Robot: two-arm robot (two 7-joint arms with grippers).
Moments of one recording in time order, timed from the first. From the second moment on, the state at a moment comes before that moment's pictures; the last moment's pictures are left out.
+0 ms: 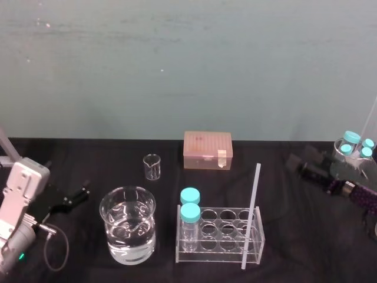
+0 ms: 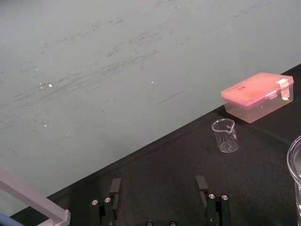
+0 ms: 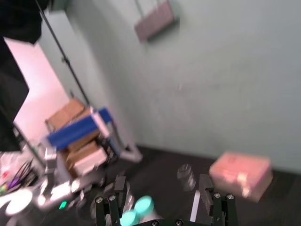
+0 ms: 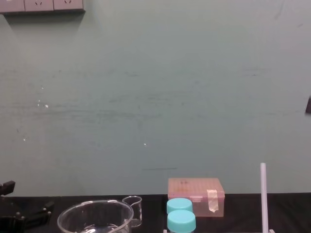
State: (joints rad) left arm -0.20 0.60 0.45 -1.41 -0.25 -0.12 0.03; right arm 0.06 0.76 -0.19 -1.70 1.07 0.14 0.59
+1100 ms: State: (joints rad) left arm -0.20 0.60 0.45 -1.41 -0.25 -0.12 0.03; right arm 0.32 0.71 -0.48 -1.46 1.03 0.30 0.58
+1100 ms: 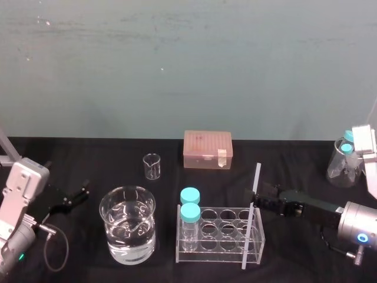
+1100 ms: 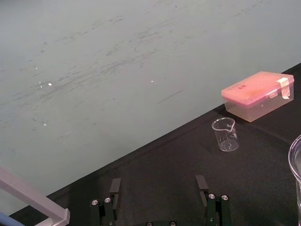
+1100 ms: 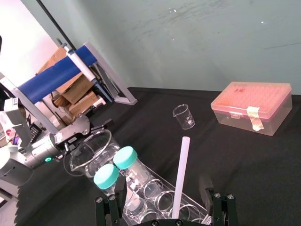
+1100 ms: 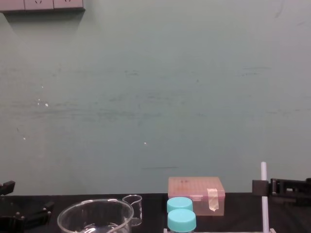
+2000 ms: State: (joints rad) left arm -0.20 0.60 0.45 -1.41 -0.25 -0.12 0.03; right arm 0.38 0.69 -0.54 -1.39 1.03 0.28 0.61
